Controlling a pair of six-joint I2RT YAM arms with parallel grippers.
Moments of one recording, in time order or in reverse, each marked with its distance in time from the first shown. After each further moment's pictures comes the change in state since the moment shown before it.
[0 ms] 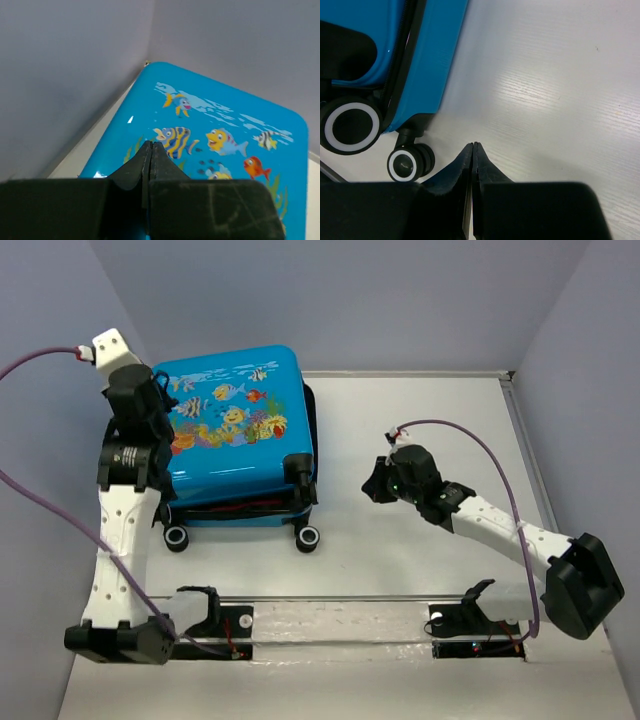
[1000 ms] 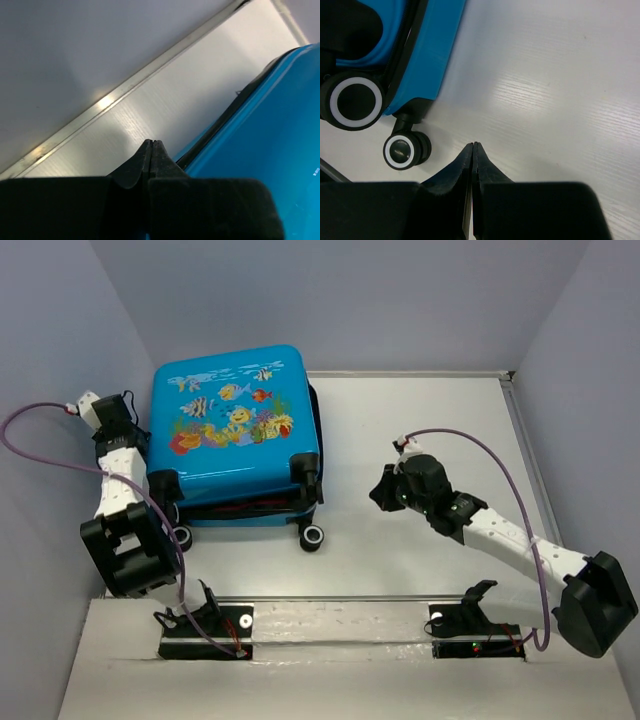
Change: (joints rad) left arm 0.519 0.445 -0.274 0.253 0.288 -0.182; right arm 0.000 -0.109 -0.084 -0.012 -0.004 -0.032
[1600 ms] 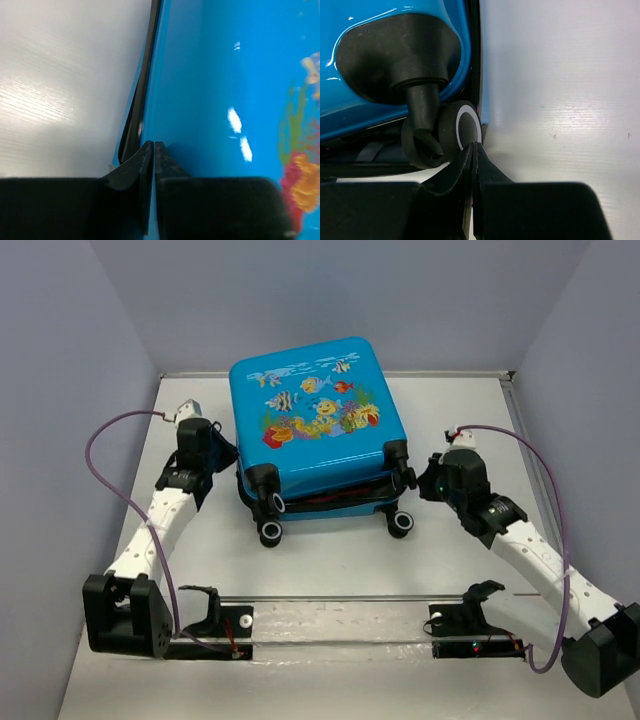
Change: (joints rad) left arm -0.500 -0.363 -0.352 0.093 0.181 -0.184; right arm -0.206 -0.208 0.024 -0.227 0.159 -0.047
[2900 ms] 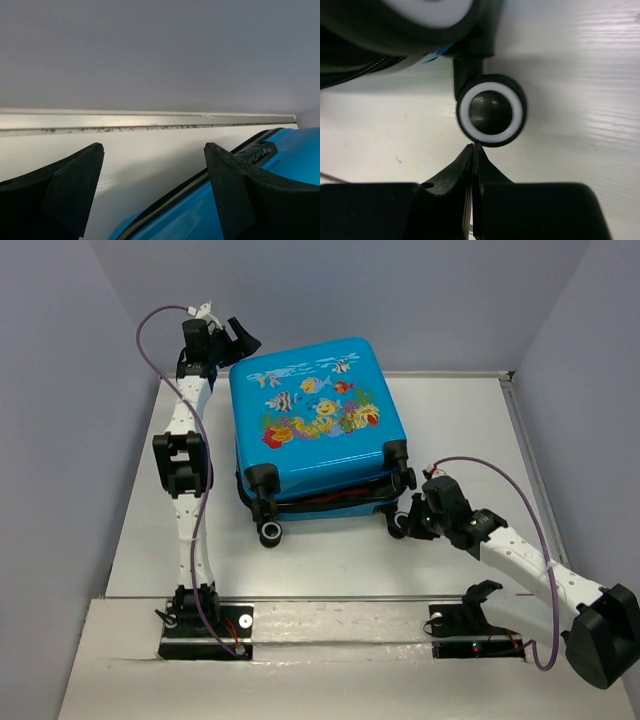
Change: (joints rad) left arm 0.143 1.350 1.609 -0.002 0.486 0.159; right arm 0.081 0.023 -0.170 -0.122 -0.158 0.177
